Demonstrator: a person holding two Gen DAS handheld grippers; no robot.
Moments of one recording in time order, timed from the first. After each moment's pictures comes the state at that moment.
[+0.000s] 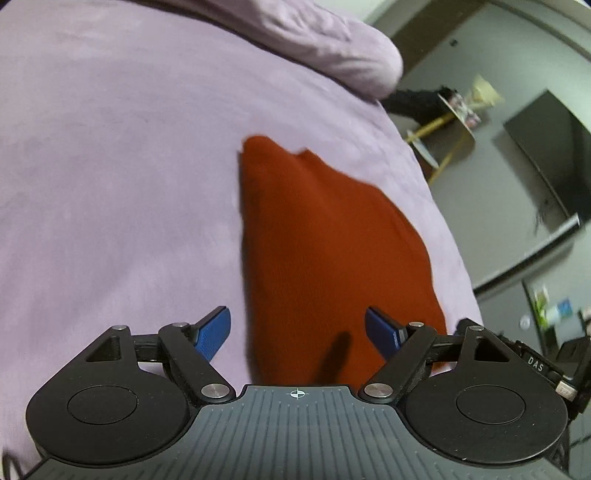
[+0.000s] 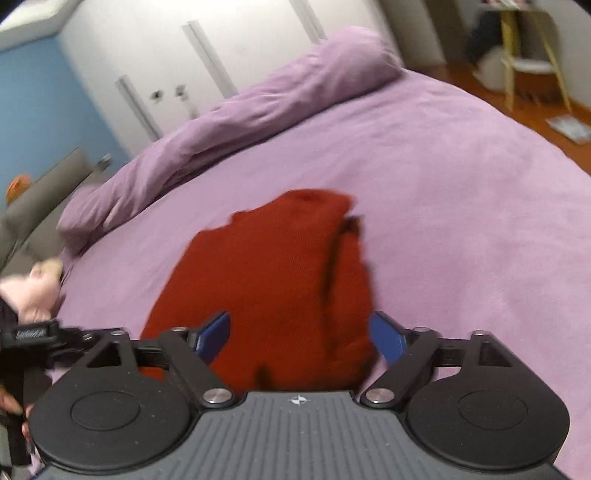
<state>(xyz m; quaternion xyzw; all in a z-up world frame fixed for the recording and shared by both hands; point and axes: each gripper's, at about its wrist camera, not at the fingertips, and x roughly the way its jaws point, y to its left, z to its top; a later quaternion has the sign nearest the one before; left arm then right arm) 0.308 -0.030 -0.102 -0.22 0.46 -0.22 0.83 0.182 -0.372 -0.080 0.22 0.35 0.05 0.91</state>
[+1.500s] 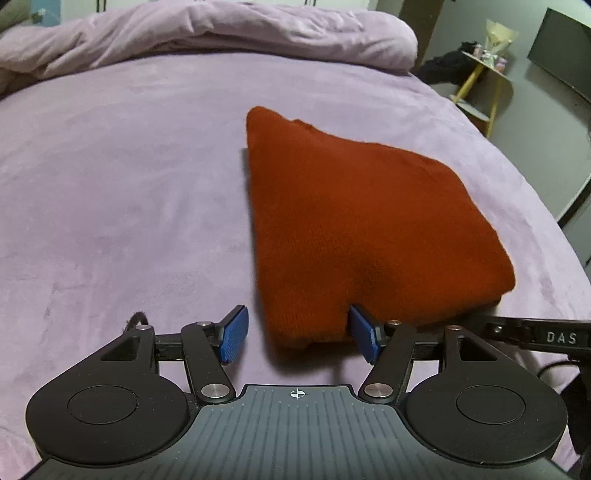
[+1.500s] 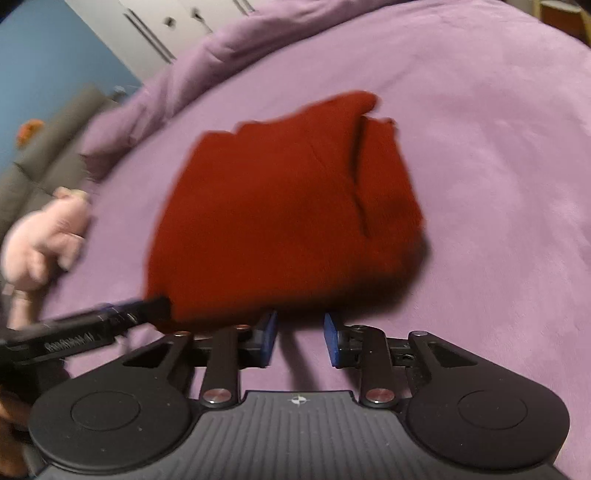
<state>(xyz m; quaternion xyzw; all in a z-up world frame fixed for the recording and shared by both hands) 0.193 0.005 -0.096 -0.04 0.44 -0.14 0.89 0.130 -0.212 -0.098 0.21 0.46 0.09 0.86</state>
